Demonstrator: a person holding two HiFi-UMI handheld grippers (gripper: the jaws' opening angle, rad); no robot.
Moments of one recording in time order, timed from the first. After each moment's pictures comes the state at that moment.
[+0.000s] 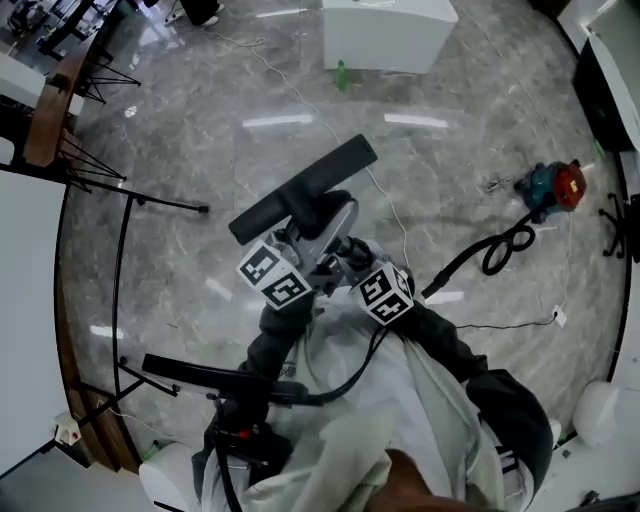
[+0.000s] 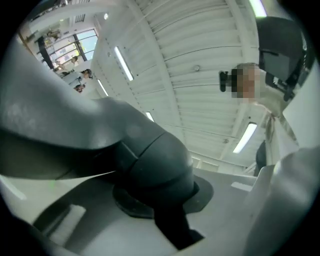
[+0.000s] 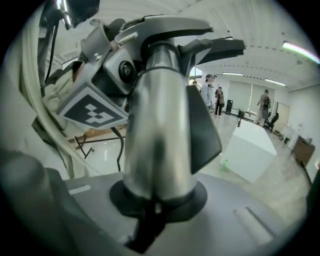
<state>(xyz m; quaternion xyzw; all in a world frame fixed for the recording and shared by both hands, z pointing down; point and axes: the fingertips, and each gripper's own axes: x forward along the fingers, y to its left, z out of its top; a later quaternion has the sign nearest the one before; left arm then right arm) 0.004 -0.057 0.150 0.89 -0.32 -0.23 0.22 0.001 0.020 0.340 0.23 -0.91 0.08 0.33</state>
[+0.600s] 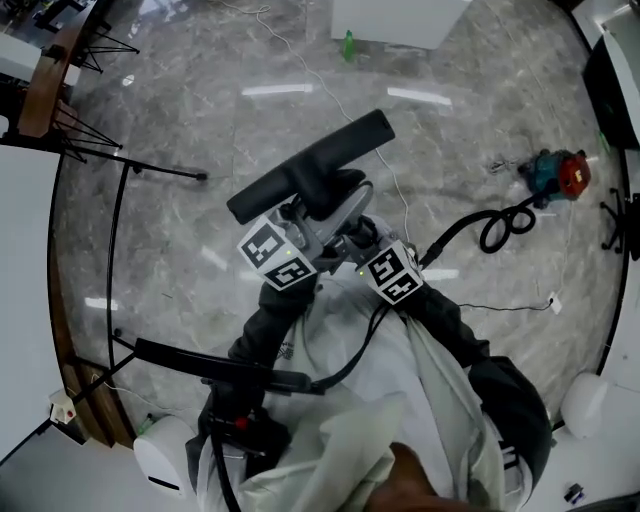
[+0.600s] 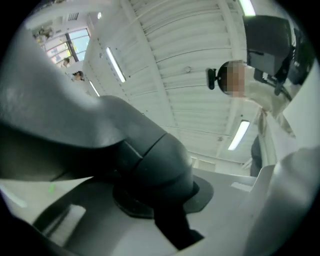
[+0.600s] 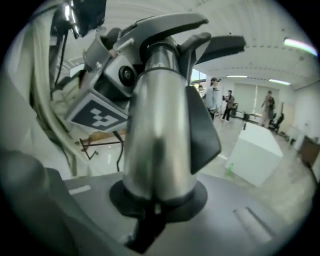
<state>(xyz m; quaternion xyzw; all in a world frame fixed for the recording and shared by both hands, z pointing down) 0.001 -0.034 0.140 0.90 -0.30 -0.24 0.19 -0.012 0.035 0.334 0.21 -0.93 0.08 0.30</state>
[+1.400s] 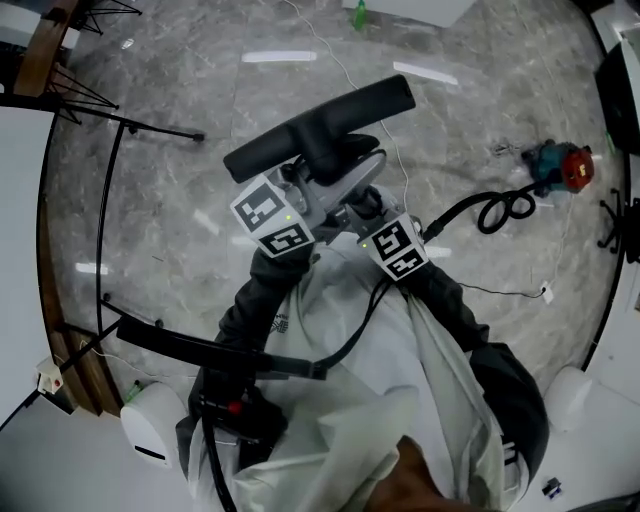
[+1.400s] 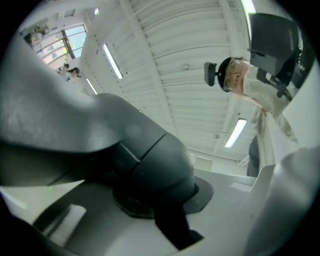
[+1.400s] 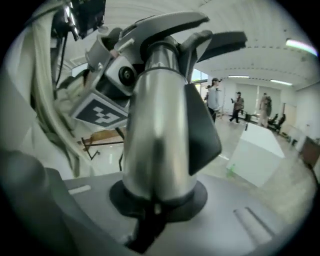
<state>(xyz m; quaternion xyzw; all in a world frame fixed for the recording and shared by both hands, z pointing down) -0.005 -0.016 0.132 0.91 -0.29 -0.23 0.19 -0.022 0.054 0.328 0.19 -0.93 0.08 0.30</state>
